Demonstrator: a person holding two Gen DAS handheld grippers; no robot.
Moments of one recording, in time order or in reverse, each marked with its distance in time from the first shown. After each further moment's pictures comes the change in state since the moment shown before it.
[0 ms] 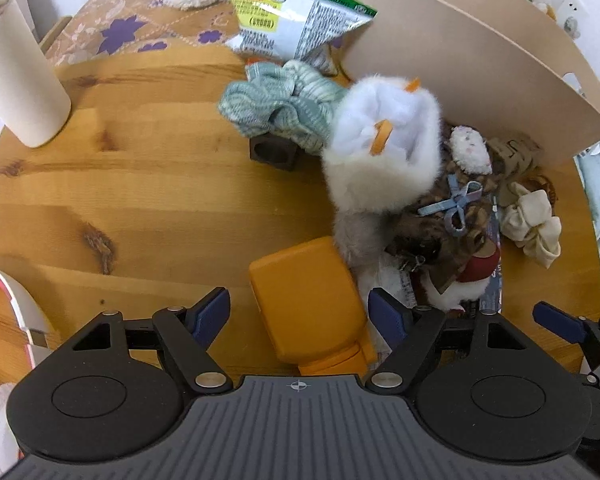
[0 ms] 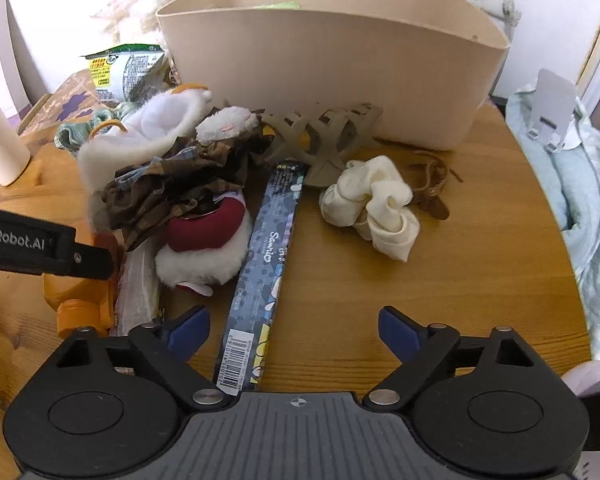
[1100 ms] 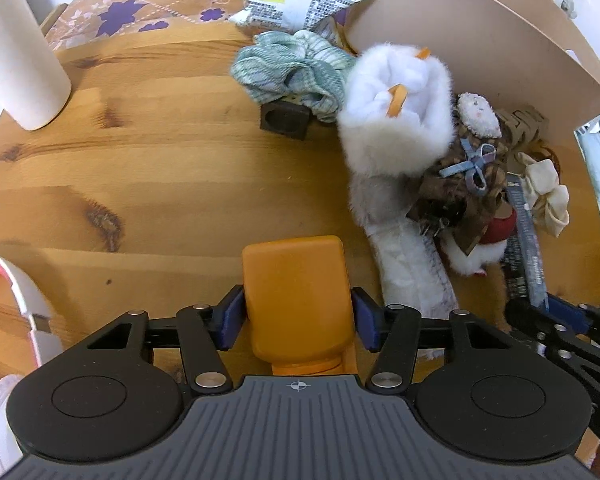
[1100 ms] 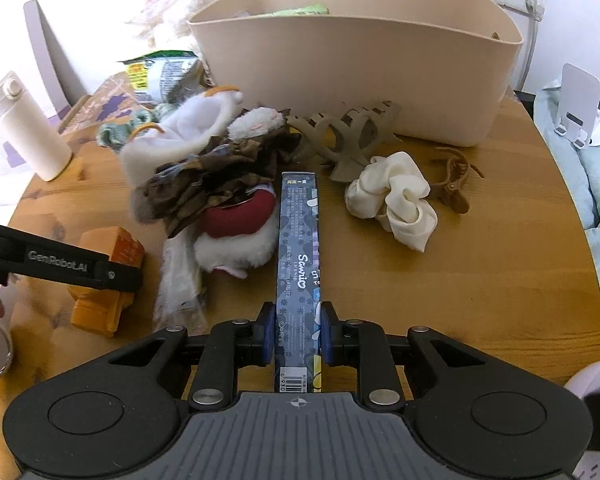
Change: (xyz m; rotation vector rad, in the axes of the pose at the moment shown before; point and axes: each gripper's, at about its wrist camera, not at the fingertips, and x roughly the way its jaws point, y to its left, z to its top) left arm 0.000 0.012 -0.016 0.038 0.033 -0.005; right arm -0.024 -0.011 -0.010 -0.022 -0.014 0.135
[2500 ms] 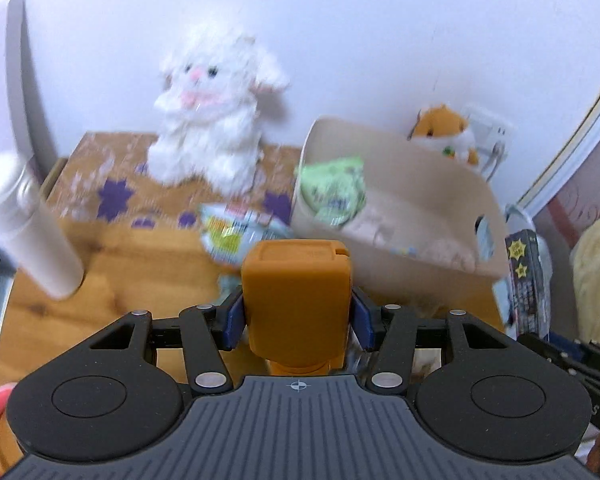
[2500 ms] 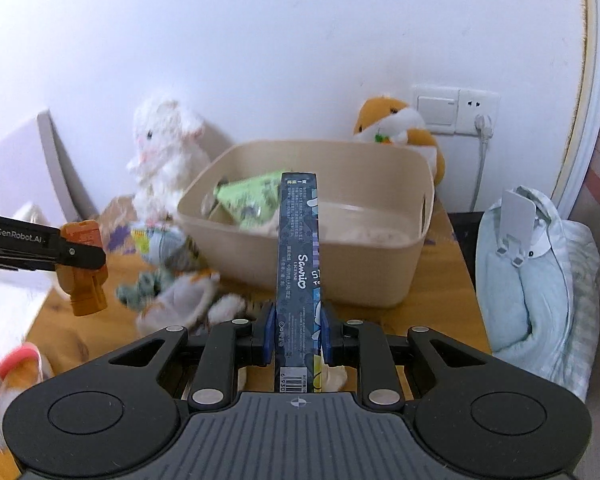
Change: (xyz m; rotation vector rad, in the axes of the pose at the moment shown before) left arm -0.132 -0.021 0.084 -0.008 -0.368 -0.123; right arm -0.105 -0.044 0.074 0.031 -0.302 -0.018
